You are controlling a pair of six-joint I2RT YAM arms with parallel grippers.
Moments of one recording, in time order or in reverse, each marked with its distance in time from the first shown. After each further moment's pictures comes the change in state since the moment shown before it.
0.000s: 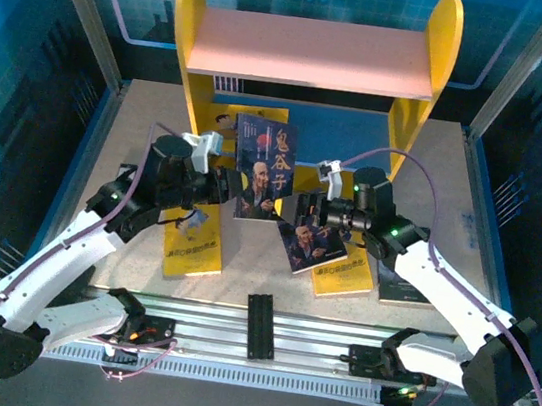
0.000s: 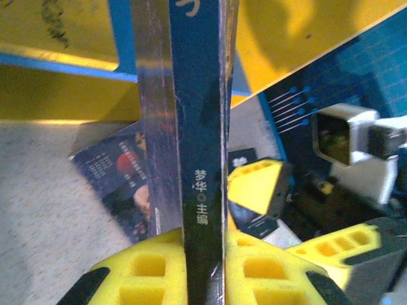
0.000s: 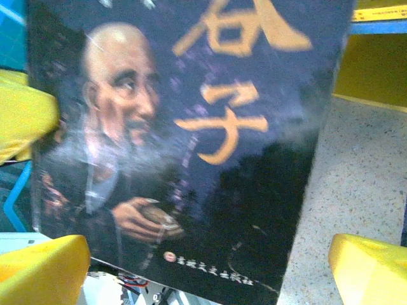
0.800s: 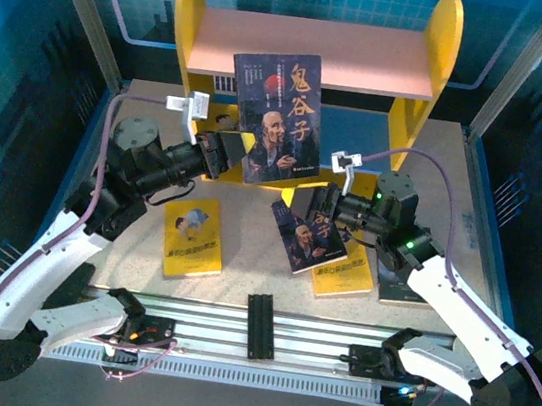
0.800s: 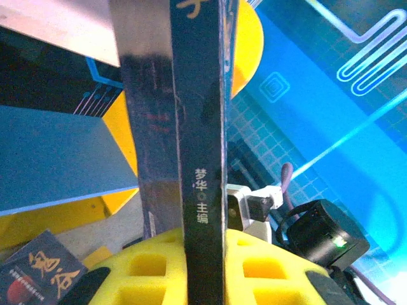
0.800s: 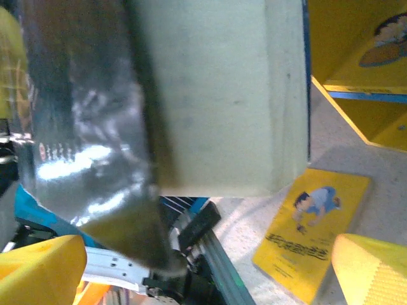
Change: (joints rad) left arm -0.003 -0.018 0.127 0.281 0.062 -0.002; right arm -0.002 -0.118 -0.018 0.214 -0.074 0.180
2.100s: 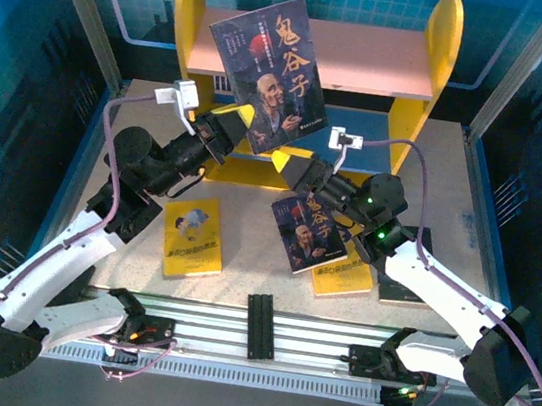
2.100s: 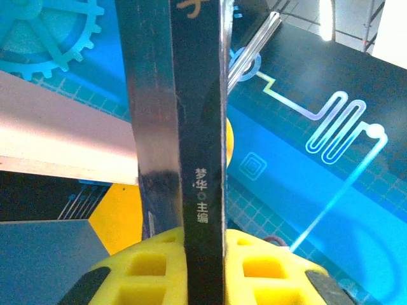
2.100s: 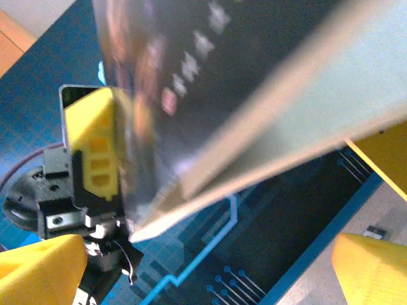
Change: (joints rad) left arm -0.017 0.019 -0.138 0.455 -0.163 0.039; right arm 0.108 0.162 0.016 0.580 0.211 0.213
